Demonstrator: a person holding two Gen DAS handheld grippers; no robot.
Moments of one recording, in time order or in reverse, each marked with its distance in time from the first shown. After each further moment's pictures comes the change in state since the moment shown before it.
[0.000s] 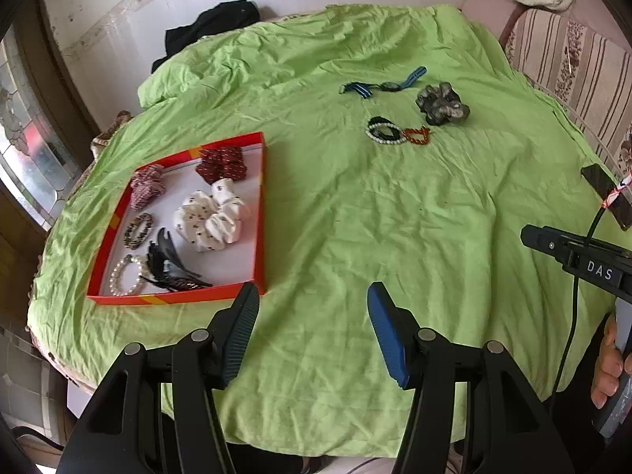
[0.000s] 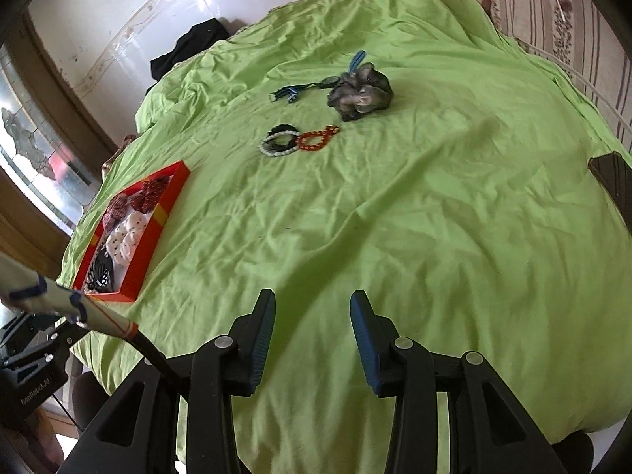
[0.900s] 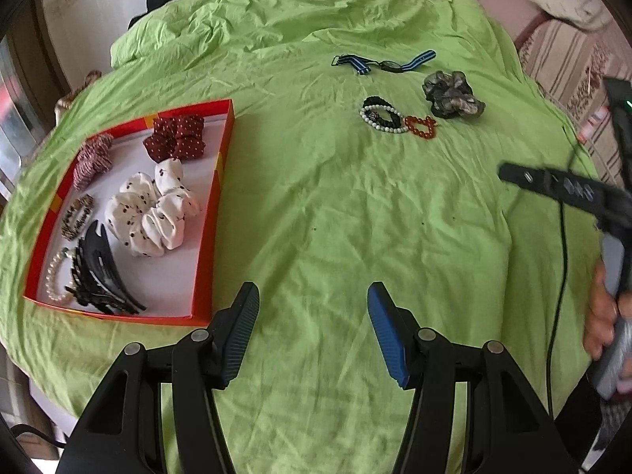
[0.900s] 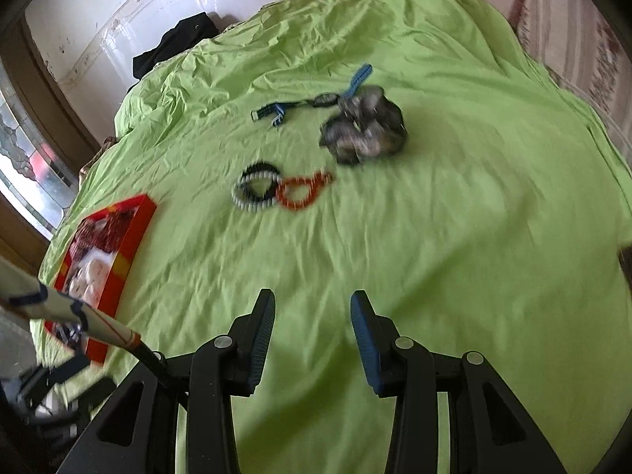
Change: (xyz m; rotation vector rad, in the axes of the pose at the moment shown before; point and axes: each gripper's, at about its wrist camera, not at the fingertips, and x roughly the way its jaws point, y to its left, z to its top) left arm 0.075 0.004 0.028 -0.102 0.095 -0.126; right arm 0.066 0.001 0.092 -0.059 0.008 -0.053
